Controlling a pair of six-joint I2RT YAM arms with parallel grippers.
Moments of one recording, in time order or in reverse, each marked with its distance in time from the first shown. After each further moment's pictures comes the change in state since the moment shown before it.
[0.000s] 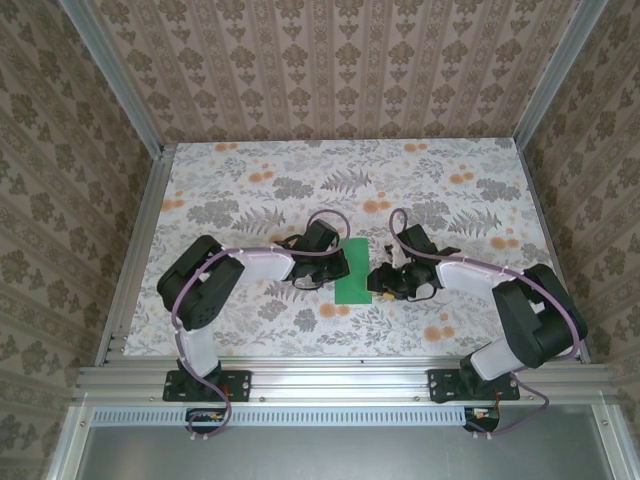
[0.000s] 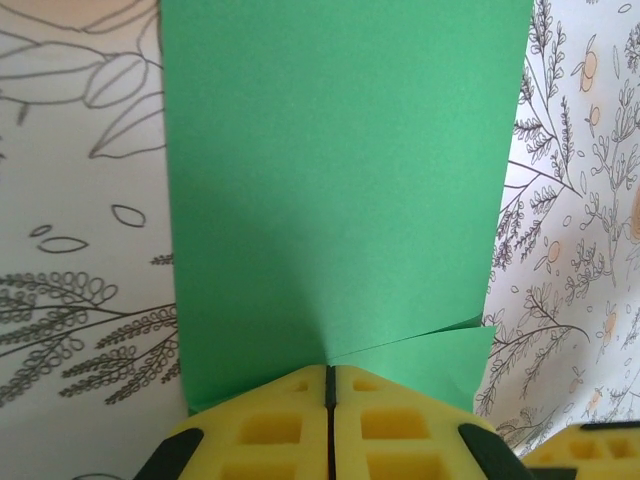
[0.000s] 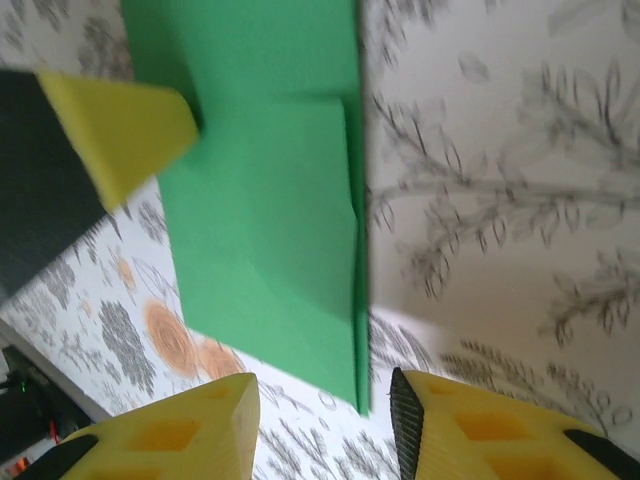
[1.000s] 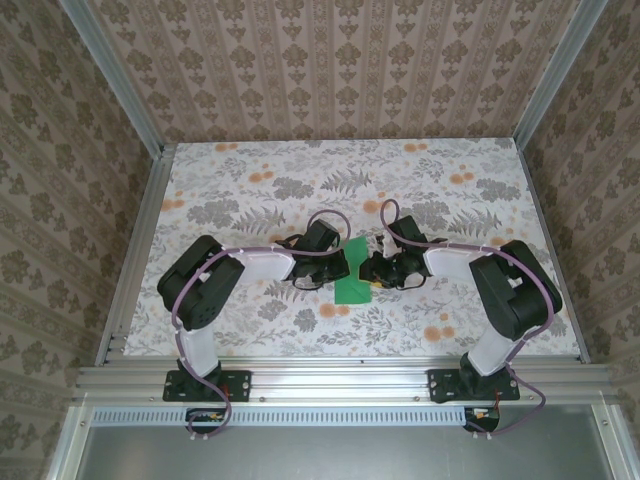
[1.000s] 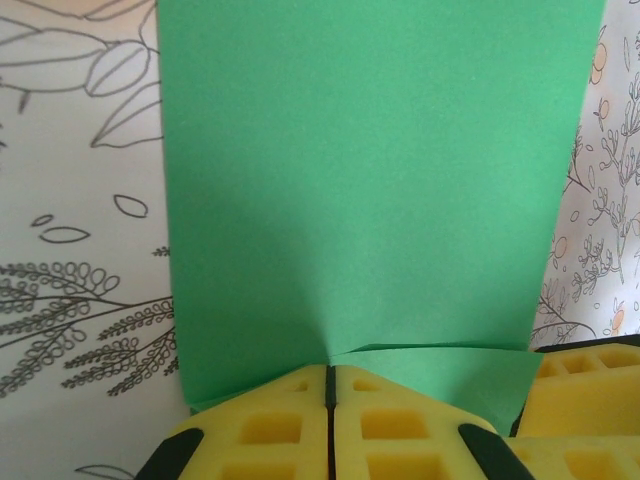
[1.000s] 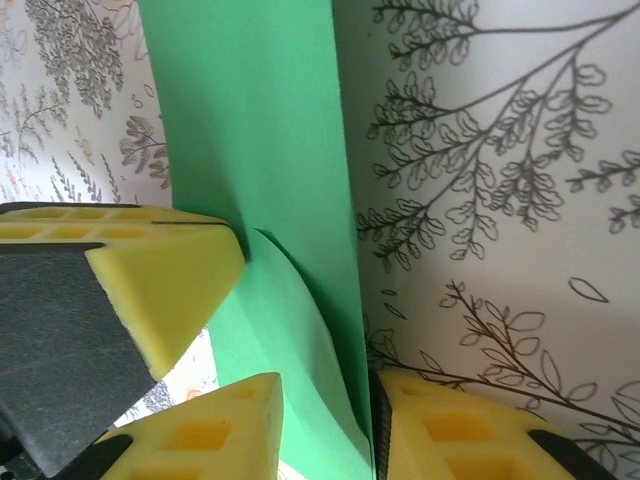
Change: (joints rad) left arm -0.004 0.000 0.005 -0.019 -0.002 0.002; right arm -0.008 0.172 0.073 0.139 -0.077 0.036
